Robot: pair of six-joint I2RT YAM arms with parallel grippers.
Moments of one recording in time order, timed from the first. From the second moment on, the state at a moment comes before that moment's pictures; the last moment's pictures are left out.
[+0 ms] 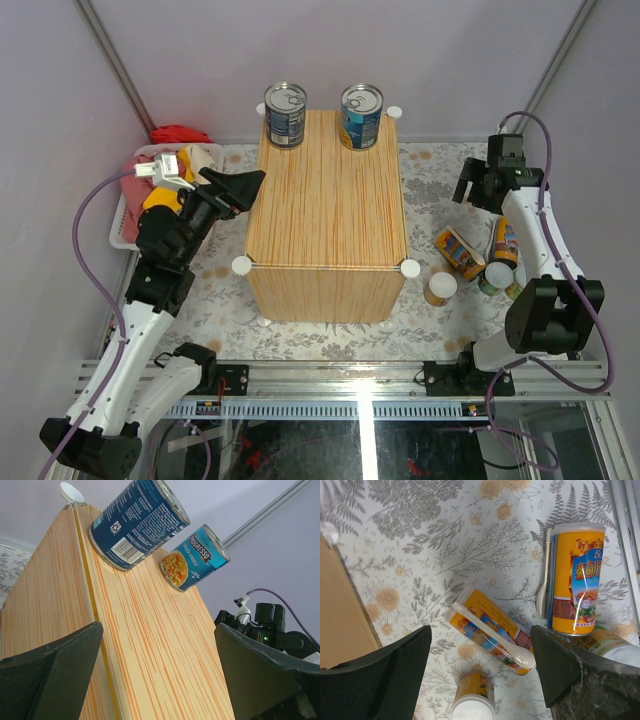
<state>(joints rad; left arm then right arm) -0.28 0.80 0.88 0.06 0.12 -0.79 -0.05 1.51 1.39 -0.80 0.14 0.27</state>
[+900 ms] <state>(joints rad) -0.28 0.71 0.80 0.12 0.12 -0.83 0.21 1.54 1.25 -0.86 0.30 0.02</state>
